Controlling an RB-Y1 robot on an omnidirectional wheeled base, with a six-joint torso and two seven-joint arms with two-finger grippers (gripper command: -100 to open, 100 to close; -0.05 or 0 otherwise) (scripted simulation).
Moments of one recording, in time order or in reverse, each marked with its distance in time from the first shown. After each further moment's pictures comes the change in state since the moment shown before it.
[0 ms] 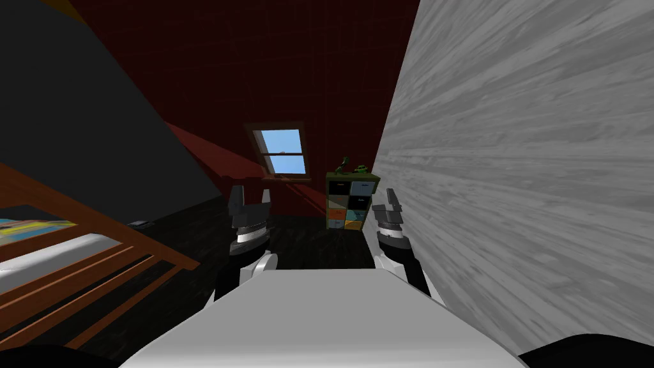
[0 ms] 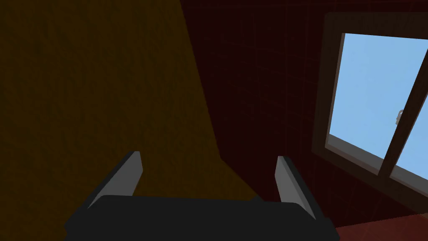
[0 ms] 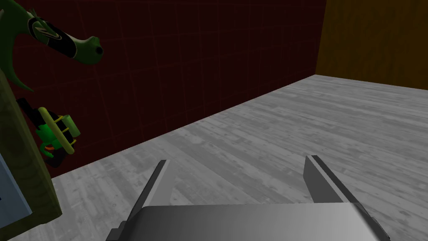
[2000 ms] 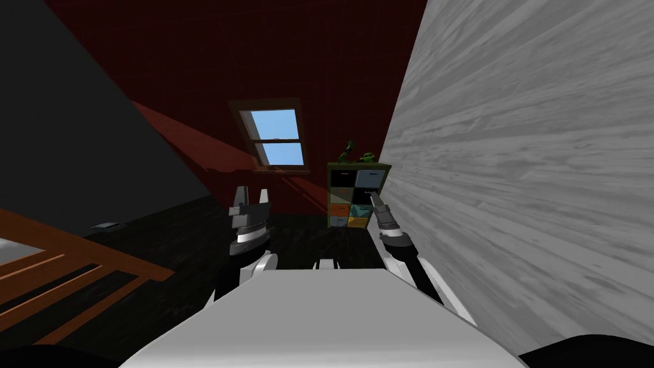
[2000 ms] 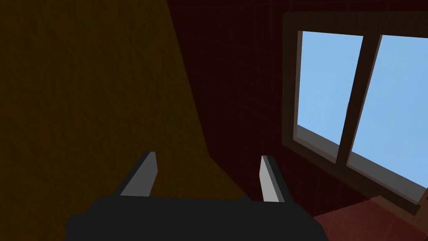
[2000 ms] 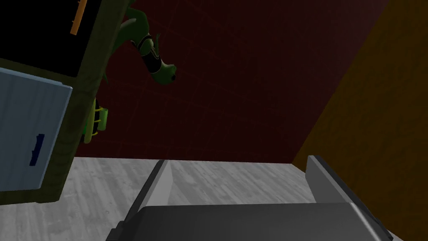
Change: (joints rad) left arm 0.000 0.000 0.000 0.000 0.000 0.000 0.000; right arm -0.022 -0.186 -0.070 0.033 0.178 0.040 0.183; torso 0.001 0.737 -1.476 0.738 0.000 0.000
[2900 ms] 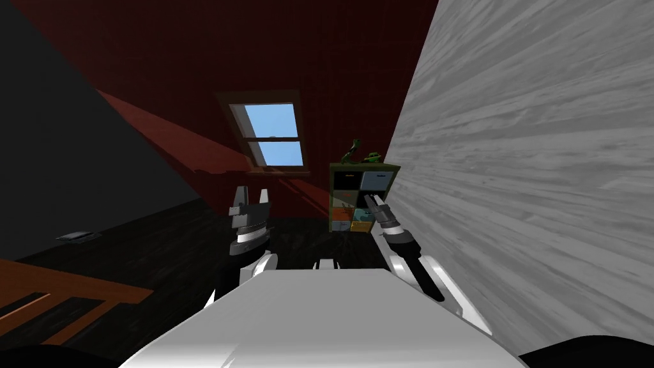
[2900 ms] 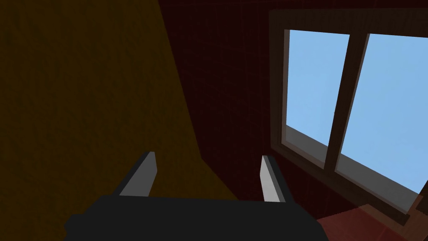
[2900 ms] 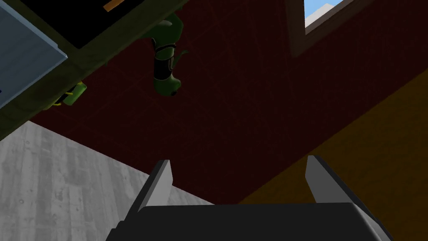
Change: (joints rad) left arm 0.000 0.000 0.000 0.000 0.000 0.000 0.000; right arm -0.023 -0.056 -0.079 0.025 0.202 0.044 0.215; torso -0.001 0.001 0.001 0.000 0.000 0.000
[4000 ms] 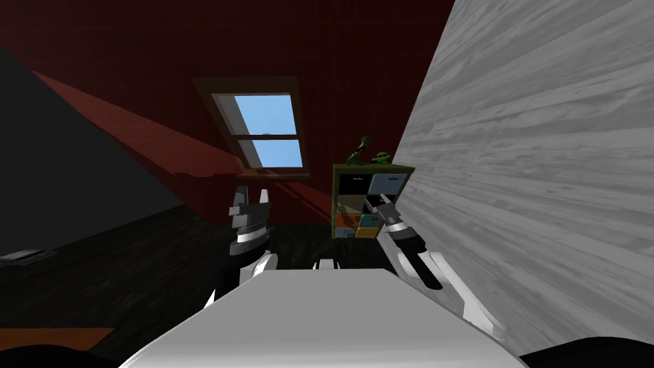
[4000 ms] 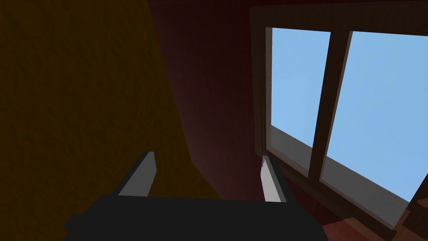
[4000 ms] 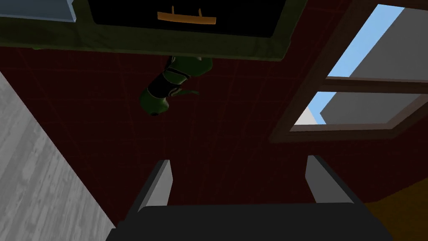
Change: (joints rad) left arm 0.000 0.000 0.000 0.000 0.000 0.000 0.000; right arm -0.034 -0.069 -0.102 0.050 0.258 0.062 0.274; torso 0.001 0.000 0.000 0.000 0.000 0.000
